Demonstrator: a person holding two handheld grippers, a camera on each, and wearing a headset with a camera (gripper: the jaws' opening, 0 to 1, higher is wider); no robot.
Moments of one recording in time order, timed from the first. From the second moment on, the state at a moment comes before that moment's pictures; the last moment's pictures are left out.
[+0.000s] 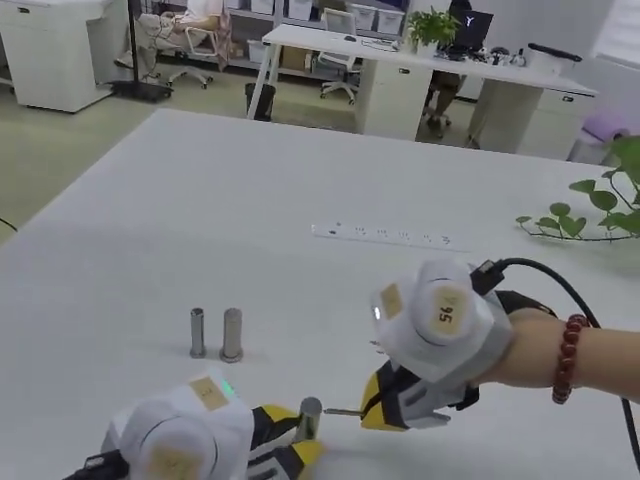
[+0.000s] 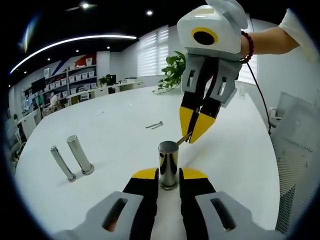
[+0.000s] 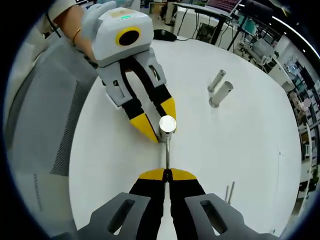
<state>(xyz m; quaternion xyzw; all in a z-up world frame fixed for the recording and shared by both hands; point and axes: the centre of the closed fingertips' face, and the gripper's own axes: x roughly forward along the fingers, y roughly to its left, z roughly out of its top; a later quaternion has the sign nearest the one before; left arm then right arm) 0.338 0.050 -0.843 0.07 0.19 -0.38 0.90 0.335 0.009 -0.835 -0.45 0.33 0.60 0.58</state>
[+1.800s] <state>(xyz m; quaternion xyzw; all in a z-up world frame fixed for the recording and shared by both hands) 0.339 0.047 -0.844 0.07 0.18 -0.39 0.90 0.331 0.031 -0.827 -0.45 0.34 0.59 0.59</state>
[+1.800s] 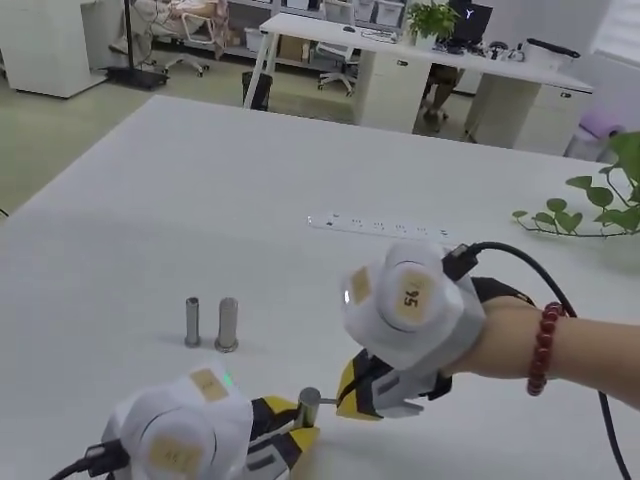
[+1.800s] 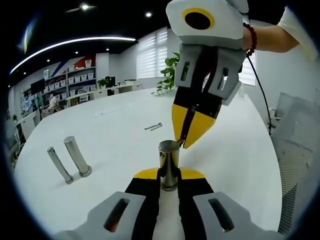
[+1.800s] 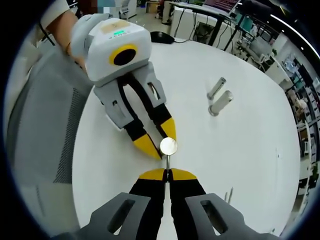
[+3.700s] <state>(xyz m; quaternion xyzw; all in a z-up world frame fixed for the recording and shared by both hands) 0.355 0.056 -0.844 0.07 0.19 -0.39 0.90 0.347 0.048 -0.822 -0.37 0.34 0.57 0.65</state>
